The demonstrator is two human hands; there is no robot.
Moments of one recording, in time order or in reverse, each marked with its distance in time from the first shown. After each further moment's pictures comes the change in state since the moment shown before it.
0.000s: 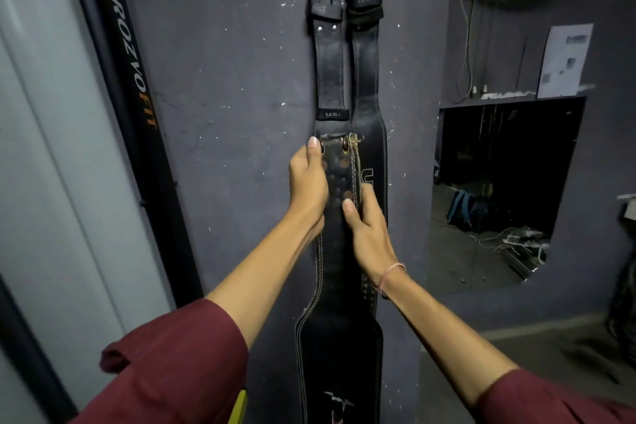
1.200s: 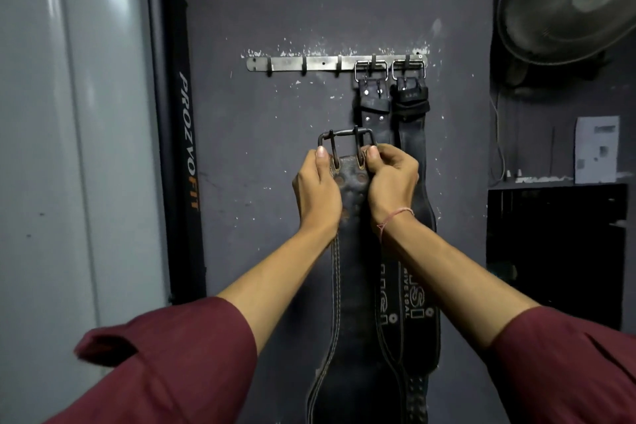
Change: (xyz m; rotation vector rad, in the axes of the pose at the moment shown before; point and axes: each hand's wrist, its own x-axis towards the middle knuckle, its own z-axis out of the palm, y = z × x) left_hand 0.127 0.067 -0.034 0.259 0.143 0.507; right_hand 0.195 -0.098 0.078 0.203 0.439 -0.216
